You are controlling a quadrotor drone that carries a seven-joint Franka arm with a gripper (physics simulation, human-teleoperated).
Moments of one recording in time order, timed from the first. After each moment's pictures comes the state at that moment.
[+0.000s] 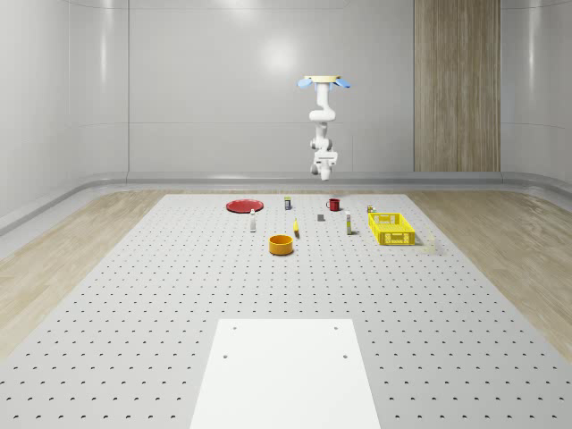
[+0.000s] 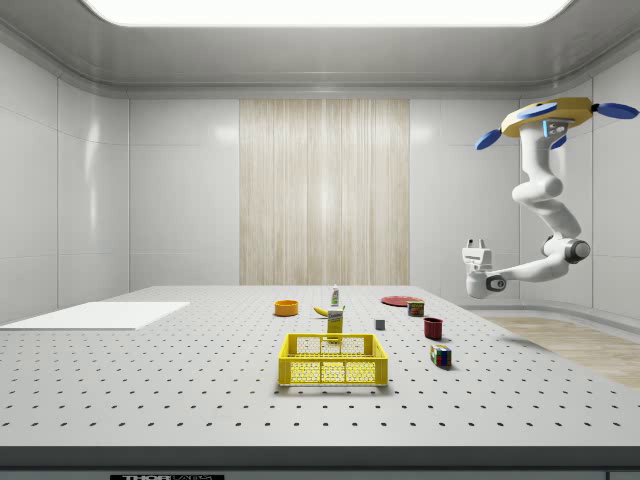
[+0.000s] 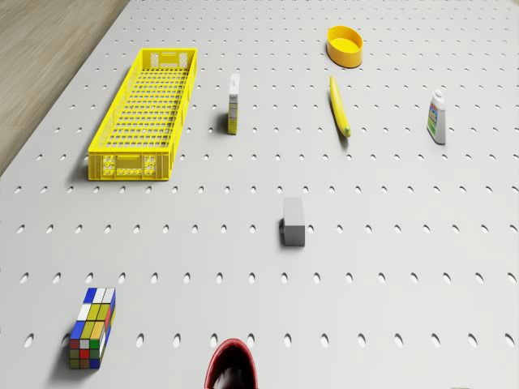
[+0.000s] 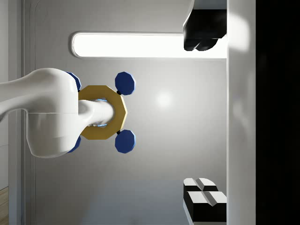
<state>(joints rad) -0.01 -0.70 0.00 -2.04 0.00 1.36 0.78</state>
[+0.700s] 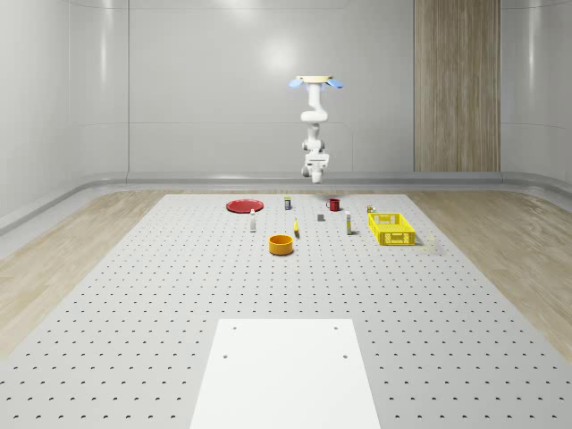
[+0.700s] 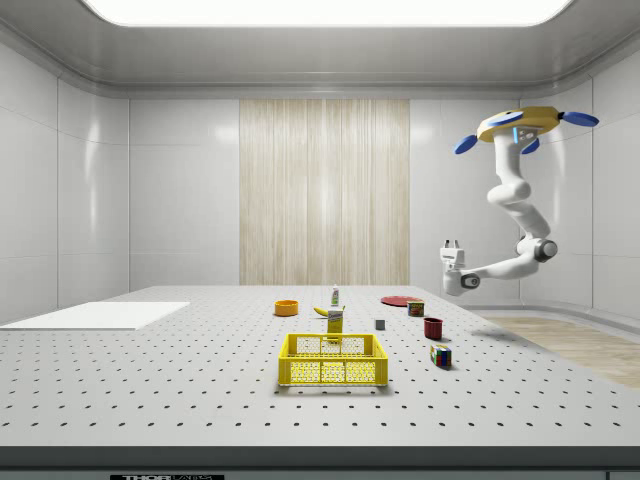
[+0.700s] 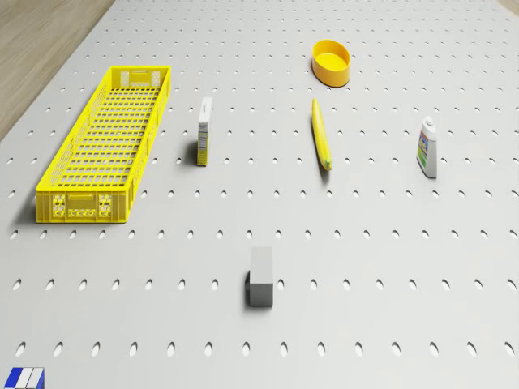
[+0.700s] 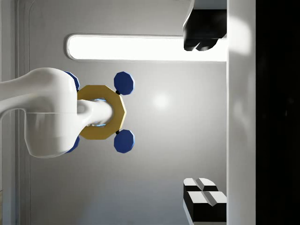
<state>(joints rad) -0.01 -0.71 0.01 -2.05 0.00 1.37 0.78</state>
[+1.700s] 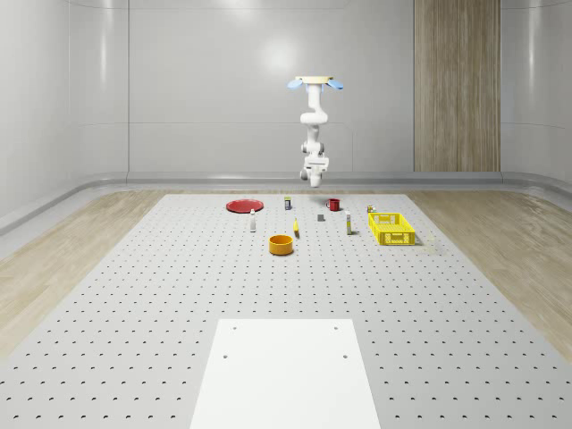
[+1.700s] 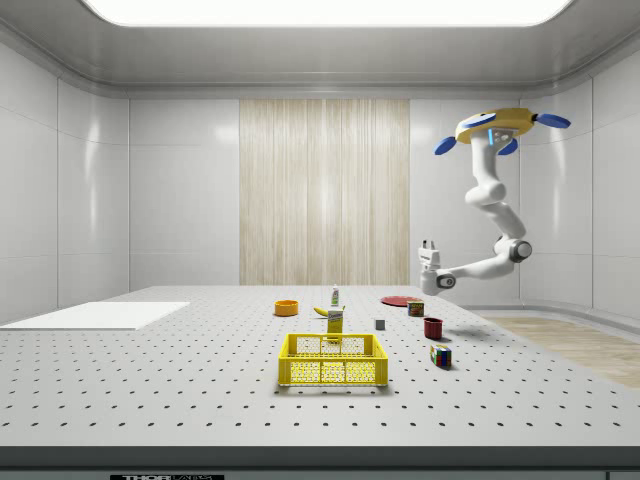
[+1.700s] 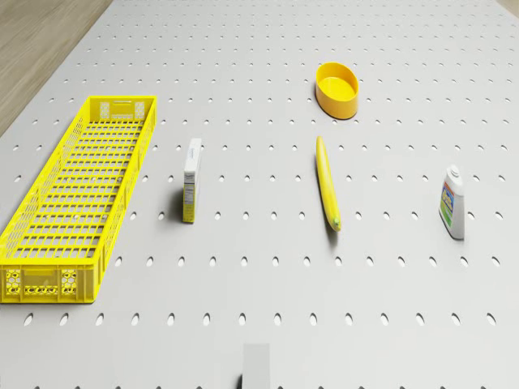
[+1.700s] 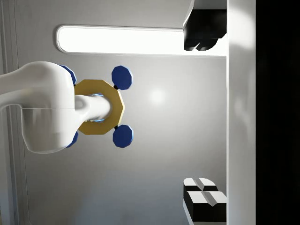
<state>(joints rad) -0.02 -0.72 0.04 -2.06 -0.04 1.39 0.79</state>
